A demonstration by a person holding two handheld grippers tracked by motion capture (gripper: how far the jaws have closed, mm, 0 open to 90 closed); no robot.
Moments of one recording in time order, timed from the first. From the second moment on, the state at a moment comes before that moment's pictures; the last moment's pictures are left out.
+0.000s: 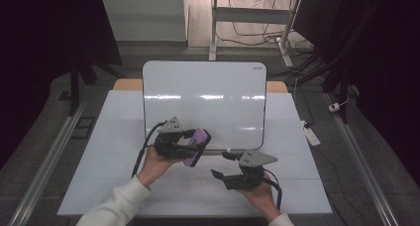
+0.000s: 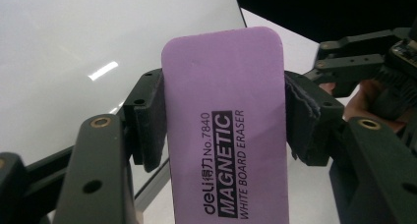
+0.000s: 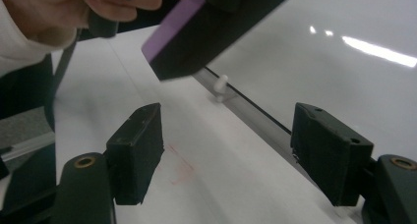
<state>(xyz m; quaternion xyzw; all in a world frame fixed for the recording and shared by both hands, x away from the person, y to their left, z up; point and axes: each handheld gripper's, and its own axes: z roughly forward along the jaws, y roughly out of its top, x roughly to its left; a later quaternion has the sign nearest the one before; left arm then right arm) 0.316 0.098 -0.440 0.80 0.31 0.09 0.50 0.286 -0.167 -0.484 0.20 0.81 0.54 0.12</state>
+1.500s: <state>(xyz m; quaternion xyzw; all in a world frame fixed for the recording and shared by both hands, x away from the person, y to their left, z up) 0.312 0.087 -0.444 0.80 0.23 -0.02 0.56 0.307 -0.142 -0.487 0.17 0.77 0.61 -0.03</state>
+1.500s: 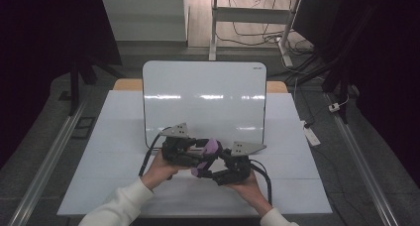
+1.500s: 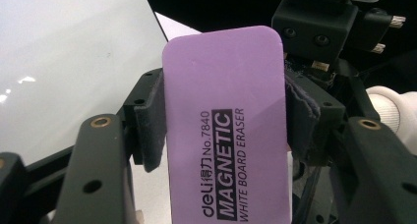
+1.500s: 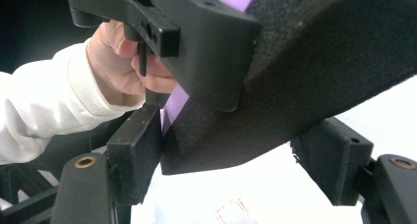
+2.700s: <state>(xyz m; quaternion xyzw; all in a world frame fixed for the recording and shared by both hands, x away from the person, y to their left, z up) 0.288 0.071 -0.437 0.82 0.28 0.13 0.49 0.299 -0.140 -0.486 0.24 0.78 0.57 0.10</state>
